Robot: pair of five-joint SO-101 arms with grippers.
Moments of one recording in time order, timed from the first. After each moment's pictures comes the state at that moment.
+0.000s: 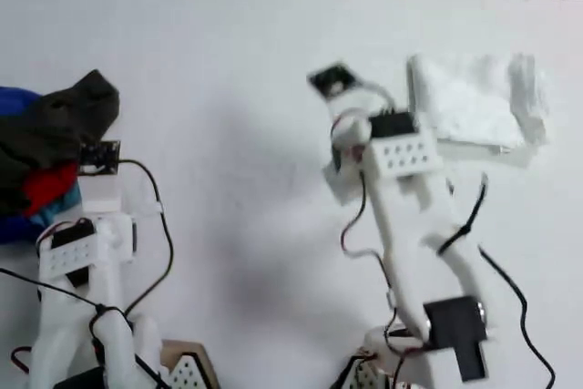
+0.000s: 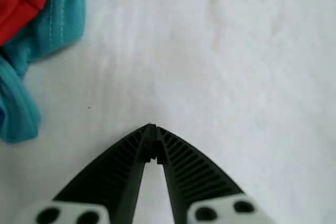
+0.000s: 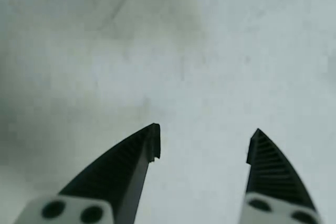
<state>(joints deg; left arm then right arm) -30.2 -34.7 71.7 42.0 -15.6 -15.2 -10.9 26.8 73.9 19.6</state>
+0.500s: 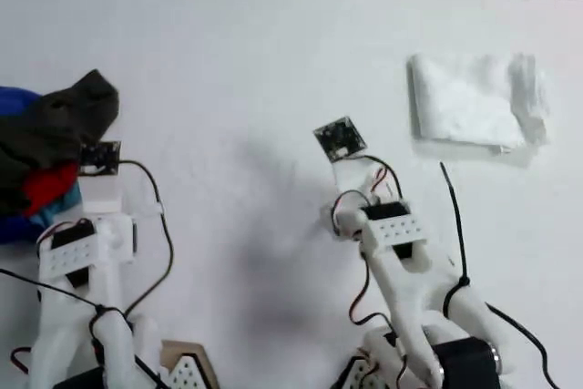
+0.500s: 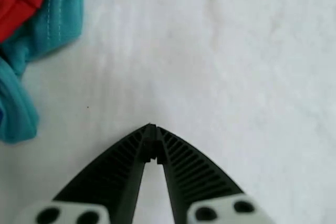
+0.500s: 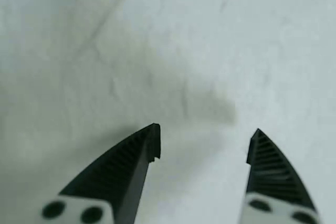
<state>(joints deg) -30.2 -34.7 71.9 42.0 -15.6 -15.6 -22.4 63.1 31.3 15.6</state>
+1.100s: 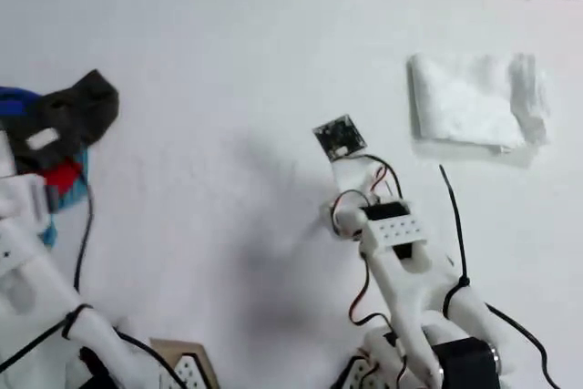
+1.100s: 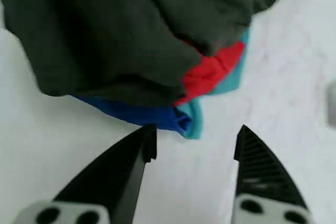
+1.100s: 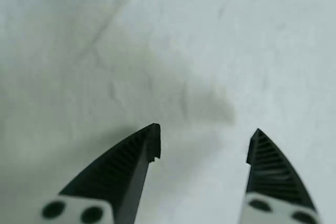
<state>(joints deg) -51.7 -37.9 34.2 67.1 -25.5 -15.7 -22.5 63.2 30.9 15.6</state>
